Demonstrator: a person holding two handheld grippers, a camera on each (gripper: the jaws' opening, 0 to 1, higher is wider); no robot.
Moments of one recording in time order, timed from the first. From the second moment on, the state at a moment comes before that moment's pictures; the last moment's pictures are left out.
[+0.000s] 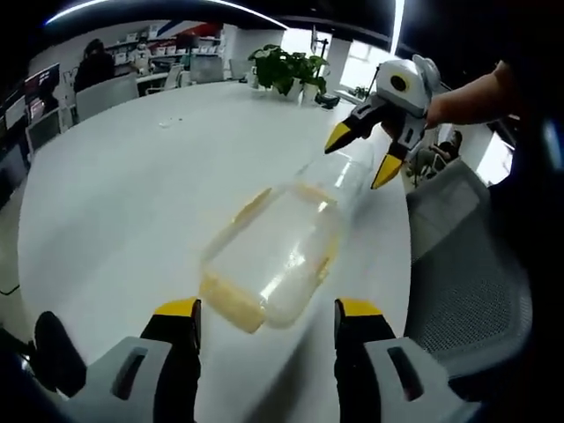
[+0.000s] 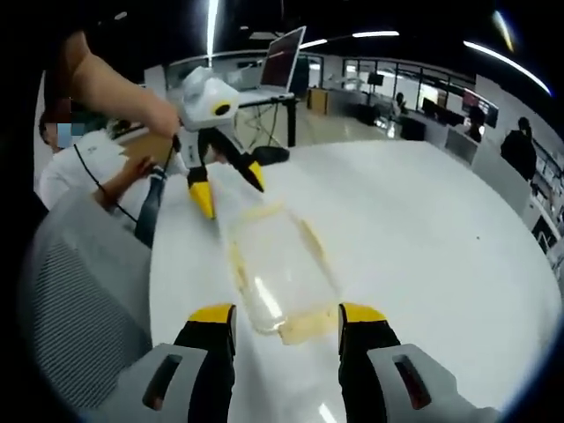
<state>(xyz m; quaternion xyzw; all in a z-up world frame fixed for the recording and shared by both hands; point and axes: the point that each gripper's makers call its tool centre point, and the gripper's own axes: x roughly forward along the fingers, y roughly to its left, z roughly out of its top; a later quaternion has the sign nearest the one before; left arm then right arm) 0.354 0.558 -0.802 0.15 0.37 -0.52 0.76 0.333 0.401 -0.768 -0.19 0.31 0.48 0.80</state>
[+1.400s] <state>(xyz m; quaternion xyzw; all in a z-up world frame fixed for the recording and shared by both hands) 0.370 0.567 -0.835 0.32 0.37 -0.58 0.65 0.347 0.396 -0.816 -0.33 0.37 0.52 0.69</state>
